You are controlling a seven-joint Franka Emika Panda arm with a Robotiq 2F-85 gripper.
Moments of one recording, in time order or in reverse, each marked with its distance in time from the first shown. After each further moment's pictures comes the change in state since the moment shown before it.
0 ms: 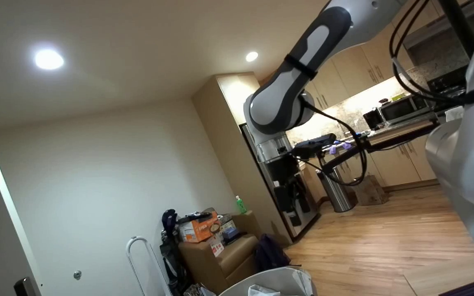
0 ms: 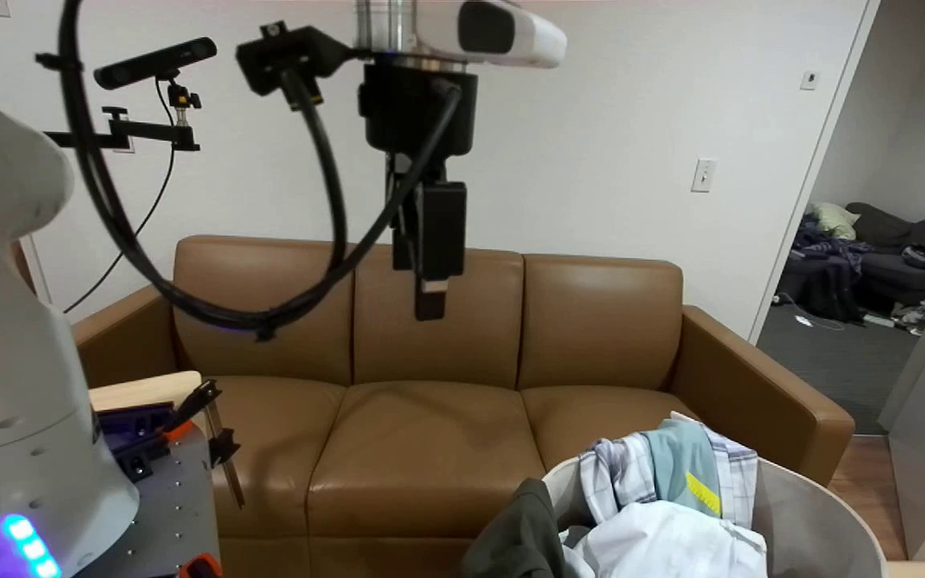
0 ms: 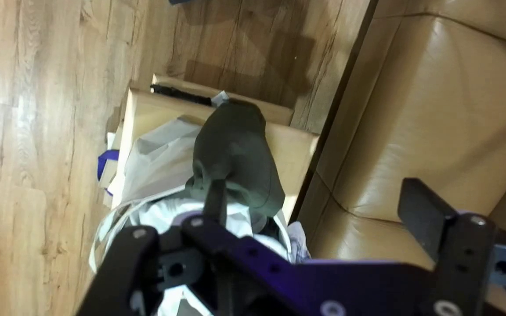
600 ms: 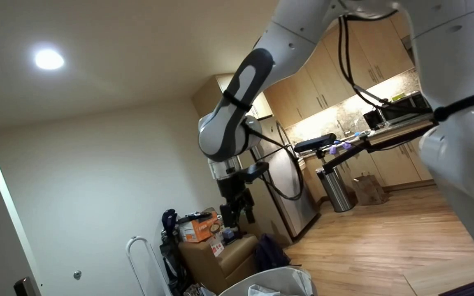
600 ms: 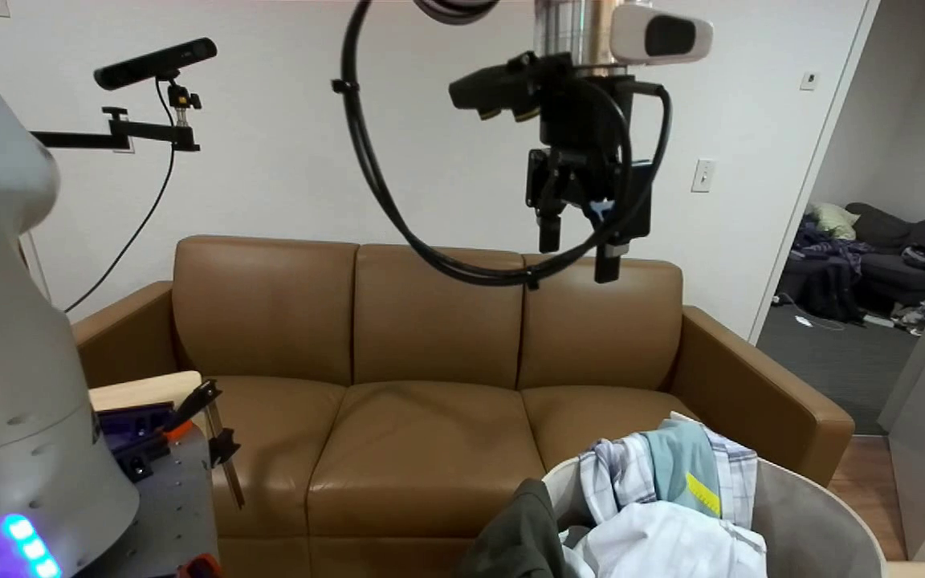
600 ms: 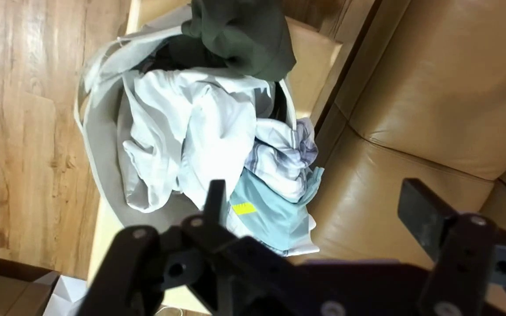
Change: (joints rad) arm 0.117 0.436 0.038 0.349 0.085 0.199 0.000
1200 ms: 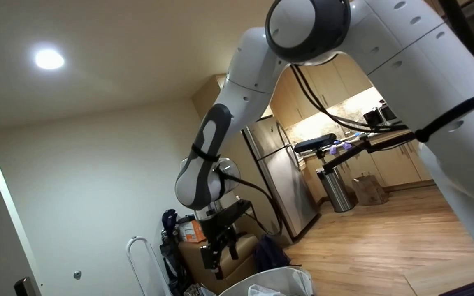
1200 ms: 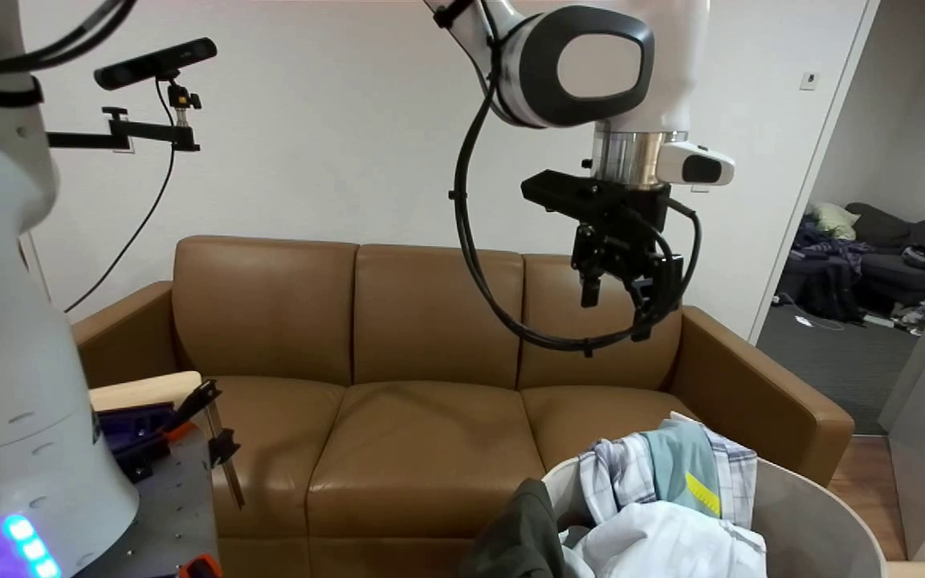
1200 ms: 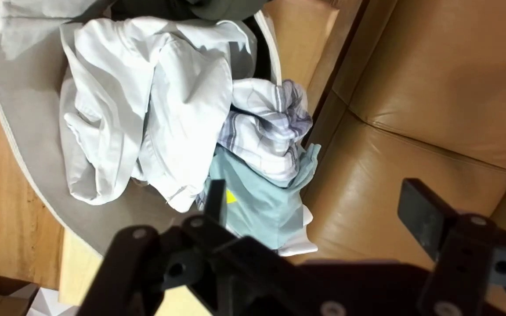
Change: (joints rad) arm -0.001 0.365 0.069 0.205 0.128 0.125 0.004
